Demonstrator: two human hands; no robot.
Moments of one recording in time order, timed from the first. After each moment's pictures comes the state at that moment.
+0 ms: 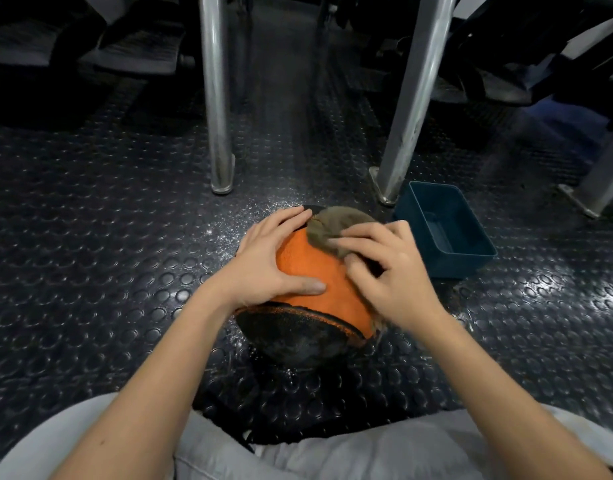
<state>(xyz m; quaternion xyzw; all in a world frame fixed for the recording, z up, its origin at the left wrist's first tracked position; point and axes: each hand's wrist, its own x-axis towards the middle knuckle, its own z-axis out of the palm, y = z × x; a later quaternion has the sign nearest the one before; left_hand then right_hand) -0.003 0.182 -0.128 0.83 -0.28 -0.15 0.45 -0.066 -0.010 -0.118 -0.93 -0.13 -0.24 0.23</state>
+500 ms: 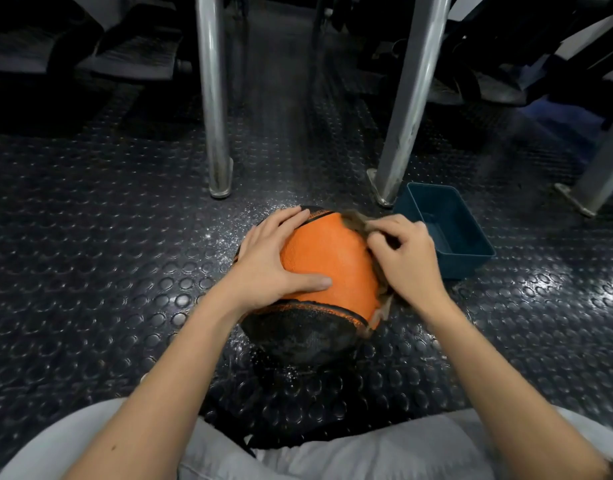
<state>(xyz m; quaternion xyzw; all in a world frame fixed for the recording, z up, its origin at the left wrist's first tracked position) -0.004 0.174 -0.132 0.84 -0.26 -0.10 0.47 -0.045 -0.026 -0.125 -0.92 0.04 -0.23 0.32</state>
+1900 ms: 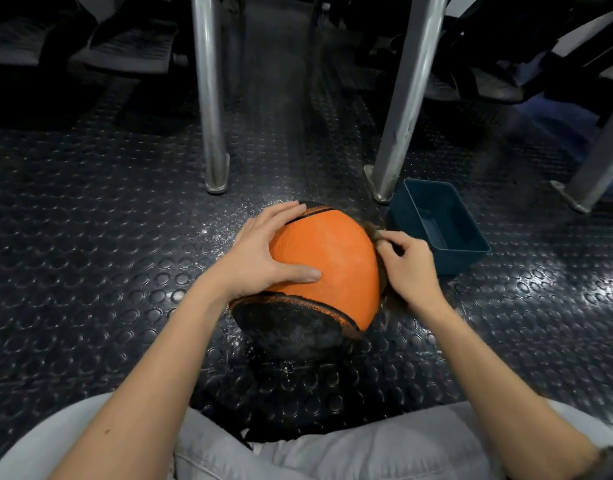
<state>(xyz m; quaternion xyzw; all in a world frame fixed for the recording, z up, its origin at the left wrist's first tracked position) 0.007 0.182 -0.133 0.82 -0.27 -0.15 0.49 -0.049 -0.044 -0.143 -0.89 0.18 -0.15 0.39</state>
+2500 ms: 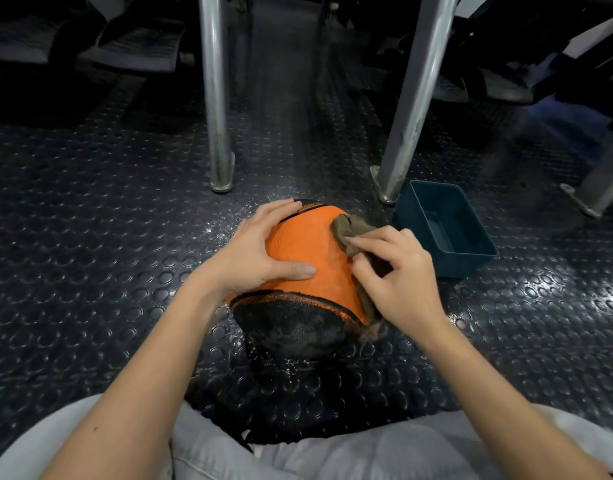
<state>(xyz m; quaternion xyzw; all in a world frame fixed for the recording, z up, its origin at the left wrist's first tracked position) 0.015 0.189 -0.137 0.81 -0.26 -0.15 0.50 -0.071 -0.011 -0.126 -0.91 -0.05 -0.28 0.29</state>
